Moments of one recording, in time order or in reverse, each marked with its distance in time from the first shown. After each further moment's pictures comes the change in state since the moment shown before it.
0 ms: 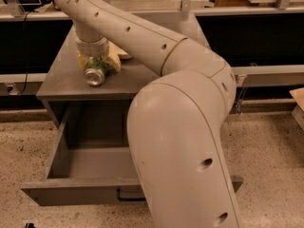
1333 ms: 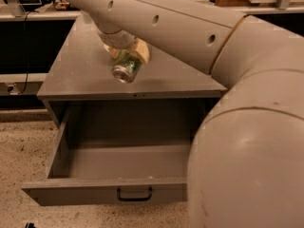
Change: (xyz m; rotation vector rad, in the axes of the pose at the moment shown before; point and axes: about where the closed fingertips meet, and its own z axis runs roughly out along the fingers) arm -0.037 0.120 -0.107 -0.300 0.180 0.284
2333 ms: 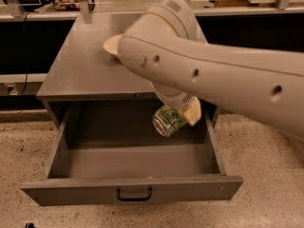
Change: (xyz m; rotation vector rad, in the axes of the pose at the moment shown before) arm -0.120 0.172 0.015 -0.119 -0.024 0.554
